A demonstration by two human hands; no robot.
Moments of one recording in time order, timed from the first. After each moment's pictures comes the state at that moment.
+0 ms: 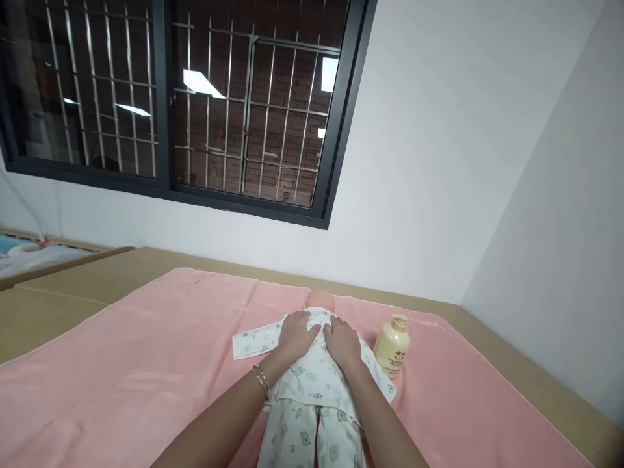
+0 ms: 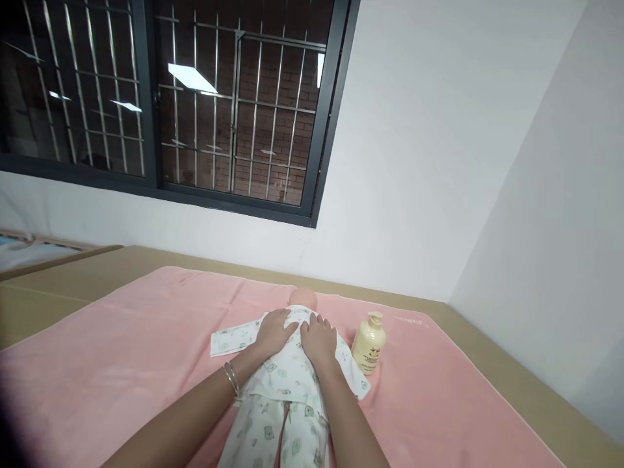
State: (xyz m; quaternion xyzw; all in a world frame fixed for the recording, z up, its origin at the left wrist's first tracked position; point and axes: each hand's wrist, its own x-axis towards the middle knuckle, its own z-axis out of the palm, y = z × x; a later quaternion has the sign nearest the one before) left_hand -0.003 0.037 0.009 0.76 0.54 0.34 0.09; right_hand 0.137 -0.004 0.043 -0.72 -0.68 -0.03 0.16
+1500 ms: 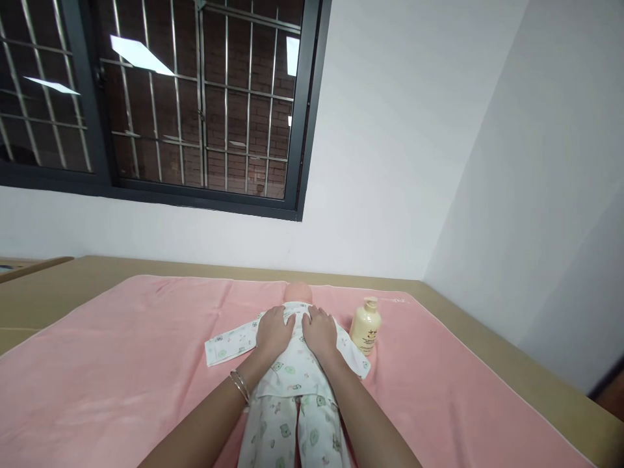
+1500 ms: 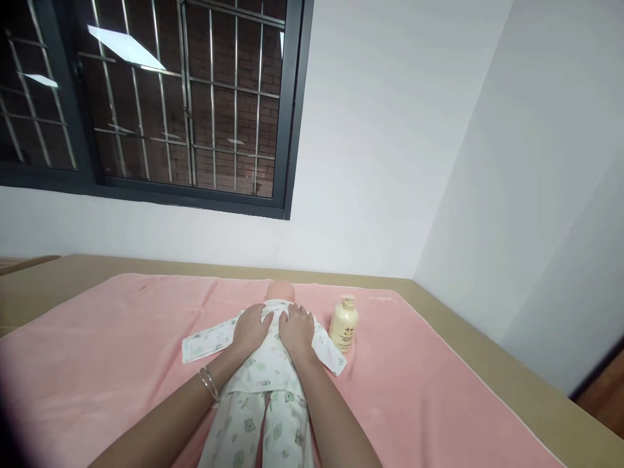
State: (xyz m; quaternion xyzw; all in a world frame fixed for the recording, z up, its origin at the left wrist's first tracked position) left_hand 0.001 0.030 0.010 0.74 0.59 0.33 0.07; right_hand 0.133 -0.007 0.029 -0.72 -0.64 -0.05 0.26
